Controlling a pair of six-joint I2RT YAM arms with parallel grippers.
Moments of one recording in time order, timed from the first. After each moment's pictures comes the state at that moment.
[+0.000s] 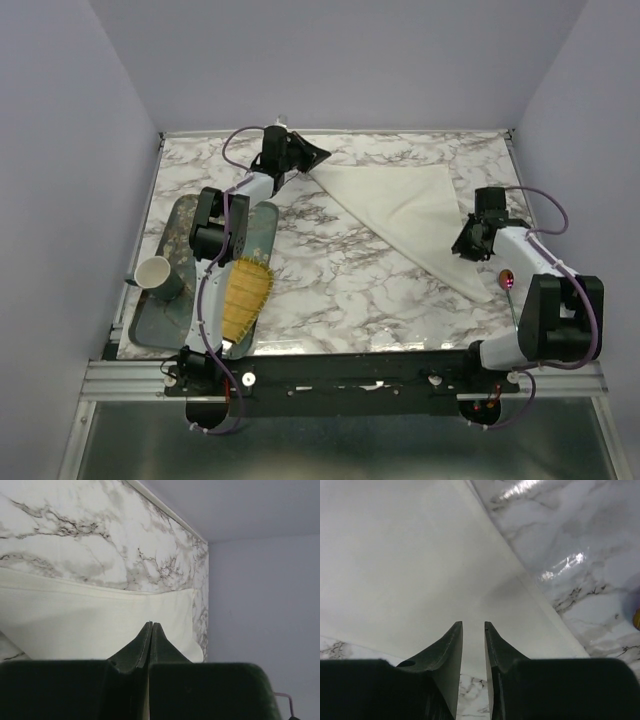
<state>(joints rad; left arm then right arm) -0.27 2.40 1.79 0.35 0.43 -1.11 -0.03 1.44 0.88 -0.49 0.10 0.48</state>
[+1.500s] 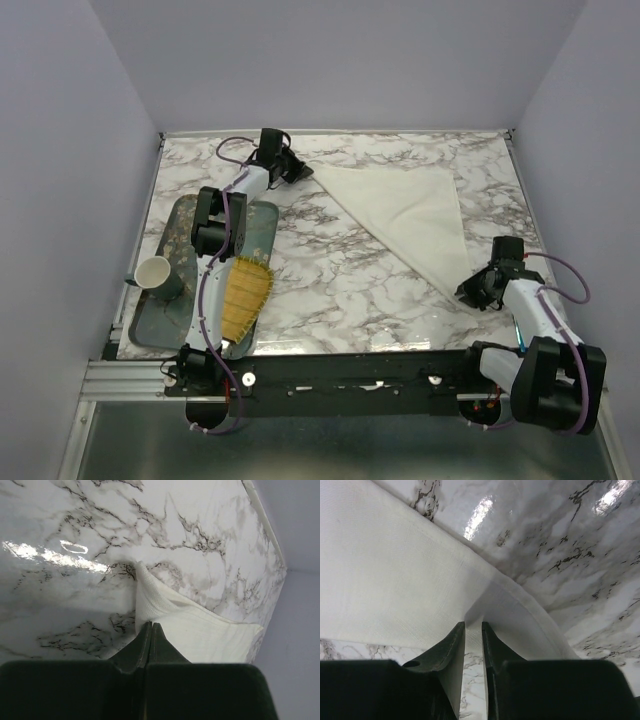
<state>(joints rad) -0.22 2.51 1.97 -0.10 0.30 -1.04 -0.20 1.08 0.48 -0.58 -0.02 0.82</state>
